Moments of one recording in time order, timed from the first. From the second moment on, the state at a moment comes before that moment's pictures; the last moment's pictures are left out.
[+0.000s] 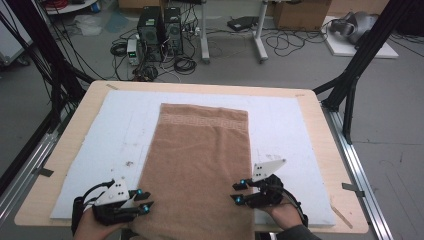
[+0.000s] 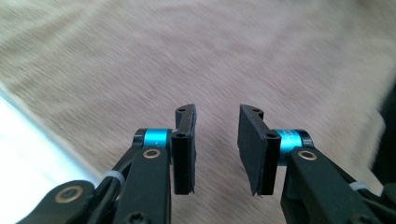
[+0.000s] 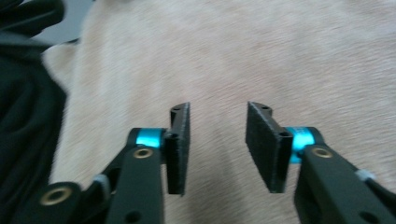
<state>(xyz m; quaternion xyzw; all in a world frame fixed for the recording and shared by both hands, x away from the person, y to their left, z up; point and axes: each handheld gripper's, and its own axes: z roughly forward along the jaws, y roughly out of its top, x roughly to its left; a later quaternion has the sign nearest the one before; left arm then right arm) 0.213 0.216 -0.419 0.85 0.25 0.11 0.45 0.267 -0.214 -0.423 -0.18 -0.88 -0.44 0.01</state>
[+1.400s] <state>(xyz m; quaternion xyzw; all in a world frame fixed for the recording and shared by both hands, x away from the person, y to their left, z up) 0.361 0.213 -0.359 0.81 0.33 0.15 0.46 0.389 -0.226 -0.374 -0.26 -0.87 -0.41 -0.09</state>
